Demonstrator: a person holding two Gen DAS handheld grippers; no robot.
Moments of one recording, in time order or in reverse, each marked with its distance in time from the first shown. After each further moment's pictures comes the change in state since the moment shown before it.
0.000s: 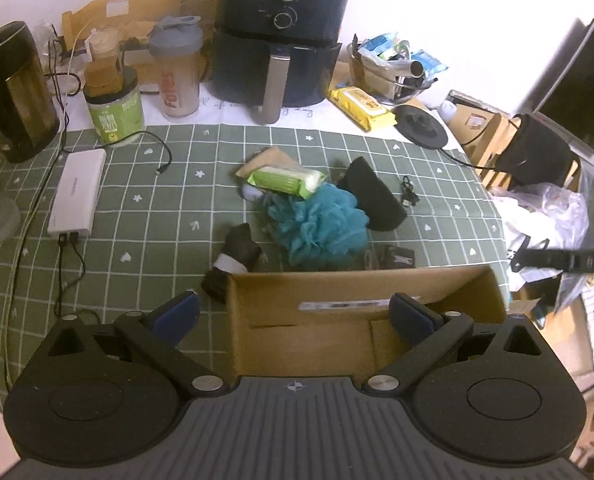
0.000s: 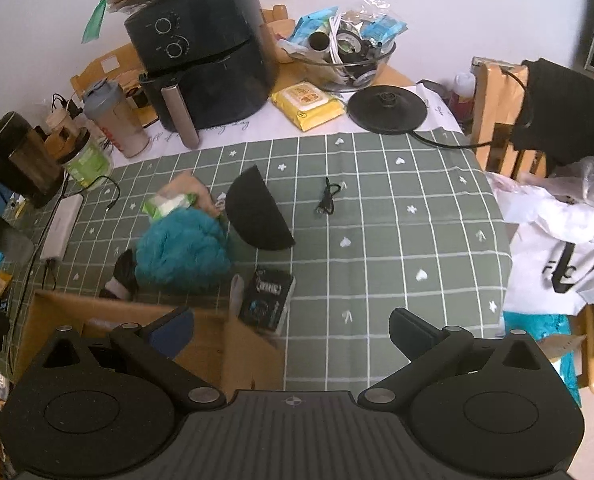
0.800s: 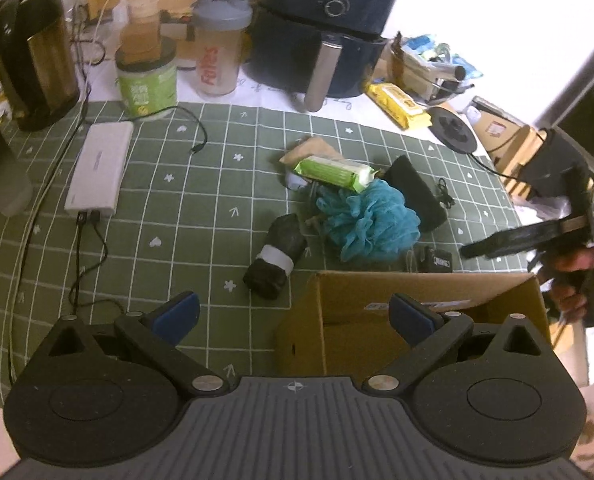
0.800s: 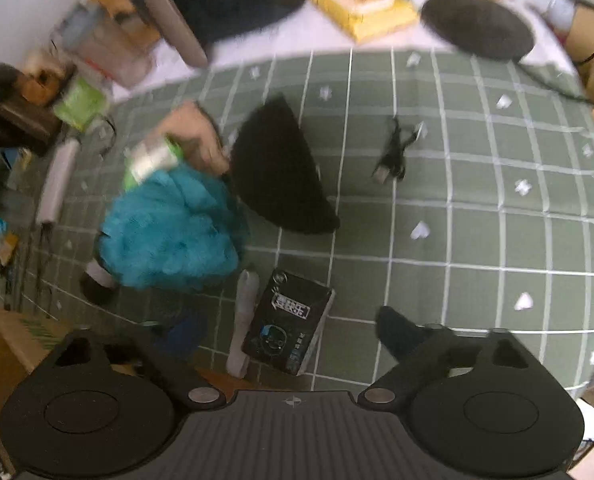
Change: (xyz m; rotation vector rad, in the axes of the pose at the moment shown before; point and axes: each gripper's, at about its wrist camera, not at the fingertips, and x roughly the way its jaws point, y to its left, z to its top) left arm 0.016 0.059 -0.002 -0.085 0.025 -0.013; right arm 0.166 -0.005 0.047 -0.044 0.318 0.163
